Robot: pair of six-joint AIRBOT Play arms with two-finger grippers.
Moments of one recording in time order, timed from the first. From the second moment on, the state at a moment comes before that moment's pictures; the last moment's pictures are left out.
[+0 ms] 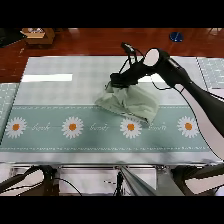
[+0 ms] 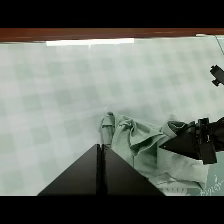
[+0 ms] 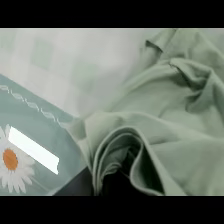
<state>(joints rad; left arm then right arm) 0.28 -1.24 1.66 0.78 -1.36 -1.23 0.44 -1.68 1.58 -1.02 1.04 1.57</state>
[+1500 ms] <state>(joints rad) 0.28 -1.24 1.66 0.82 -1.41 -1.22 -0.23 -1.33 0.85 -0.94 1.18 1.51</state>
